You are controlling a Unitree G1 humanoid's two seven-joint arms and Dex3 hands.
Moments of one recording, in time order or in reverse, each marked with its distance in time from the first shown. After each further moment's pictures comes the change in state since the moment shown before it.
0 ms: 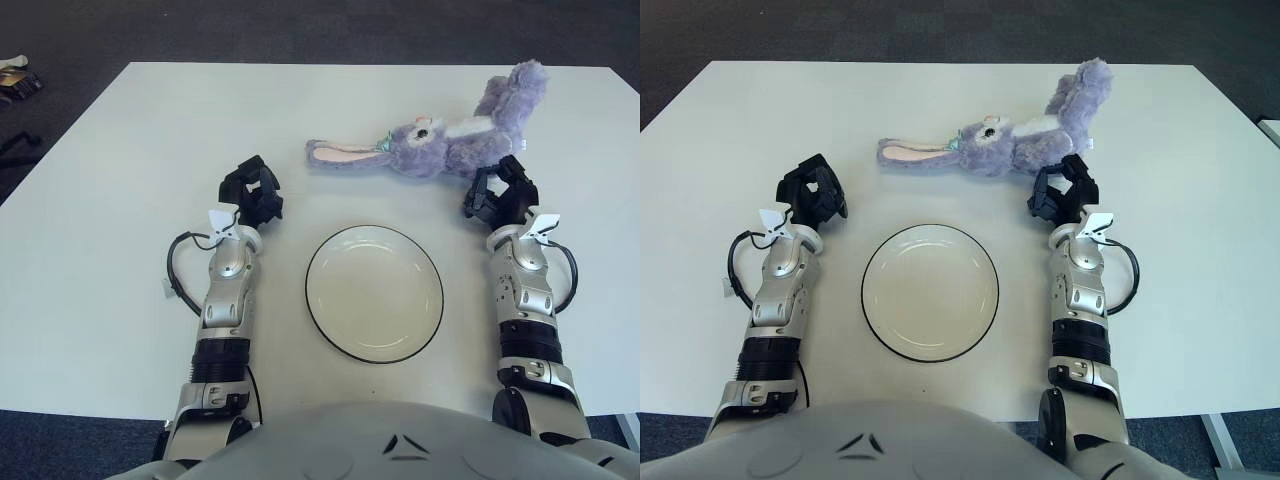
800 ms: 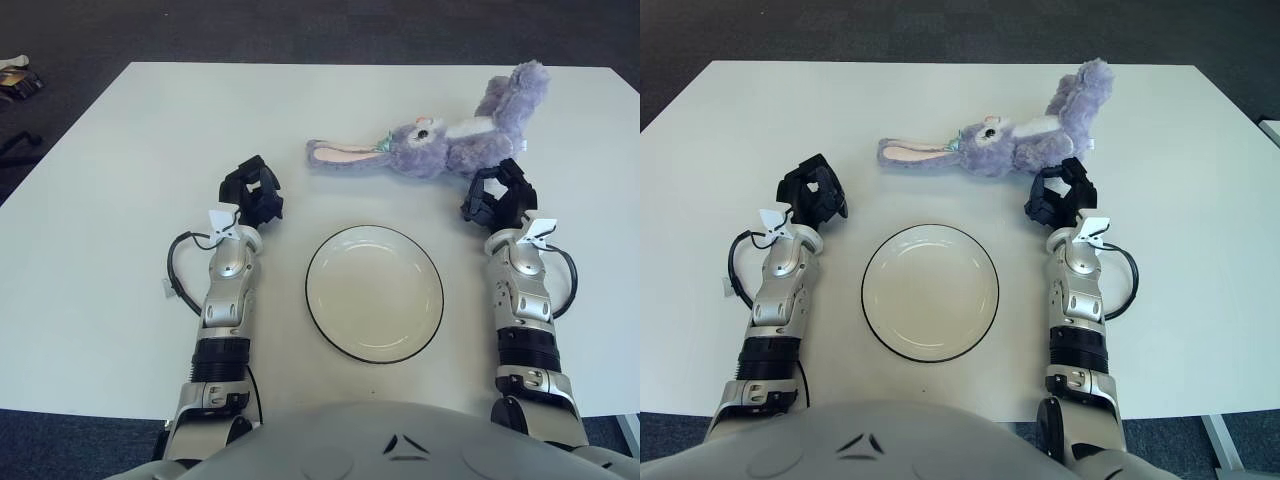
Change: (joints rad) left arm -0.003 0.006 0.000 0.008 0.001 -0.004 -0.004; right arm 0.045 0.014 0.029 -0.084 -0.062 0.012 -0.080
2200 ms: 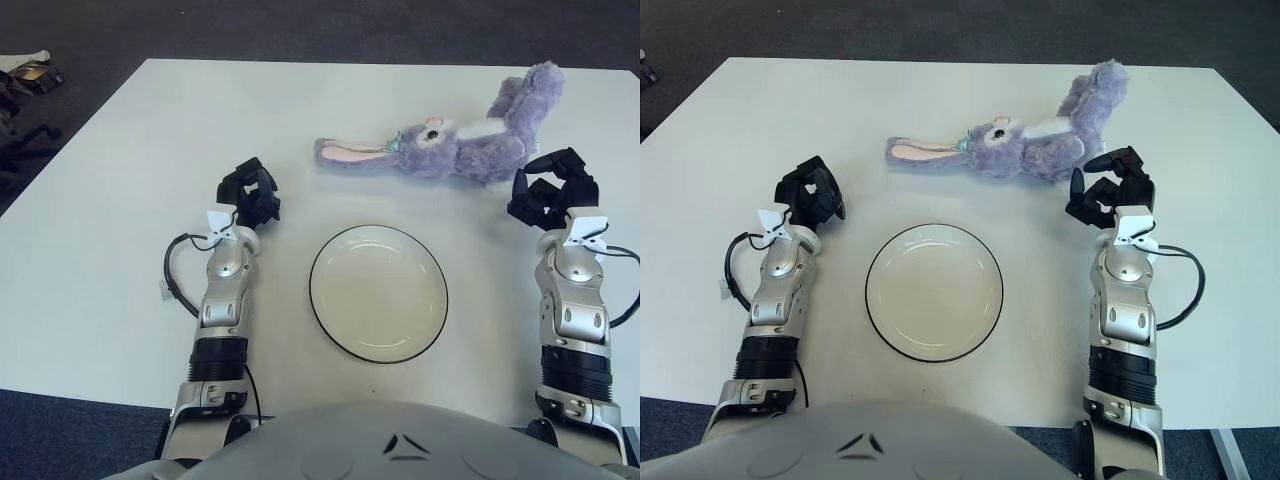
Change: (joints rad) left arm -0.007 0.016 0.013 0.019 -0.001 -0.001 -0.002; right arm 0.066 -0.180 -0.055 -0.291 -0.138 0.154 -0.019
